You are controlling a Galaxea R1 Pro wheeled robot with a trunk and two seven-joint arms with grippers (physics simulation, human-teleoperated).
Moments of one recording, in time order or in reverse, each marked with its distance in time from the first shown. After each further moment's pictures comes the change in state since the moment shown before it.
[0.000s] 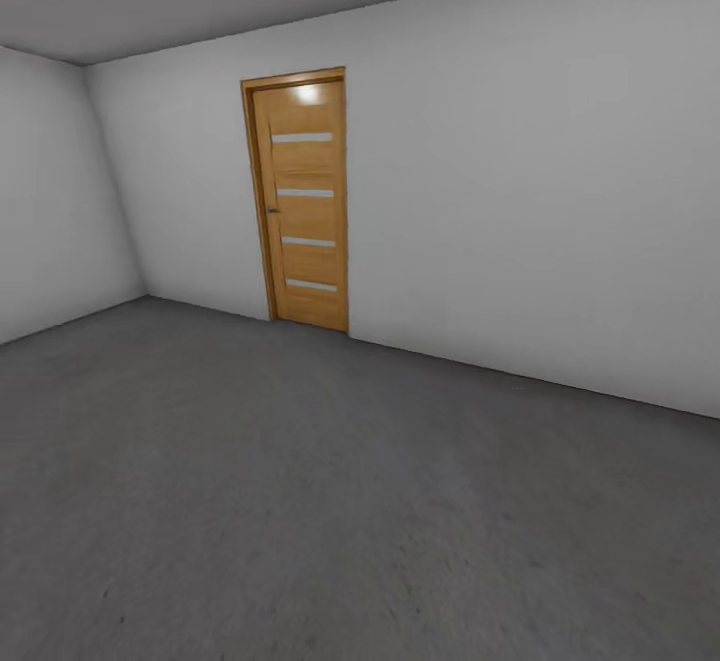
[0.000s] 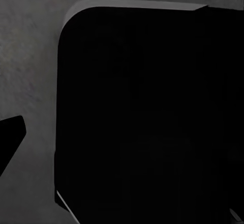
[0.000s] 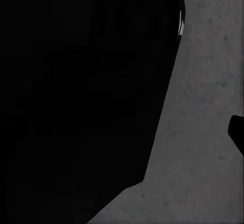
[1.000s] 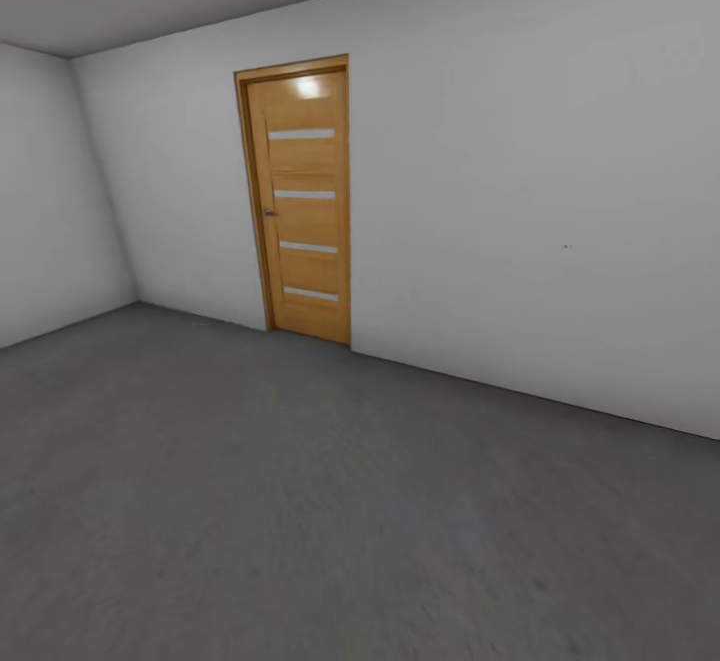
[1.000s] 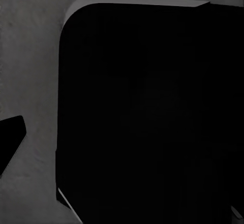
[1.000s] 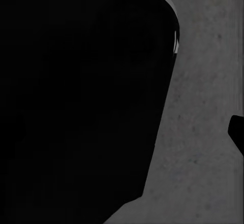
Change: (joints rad) left arm 0.000 0.002 -0.001 0.000 0.001 0.010 0.000; right arm 0.000 -0.003 -0.001 0.000 -0.004 -0.054 0.000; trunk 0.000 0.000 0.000
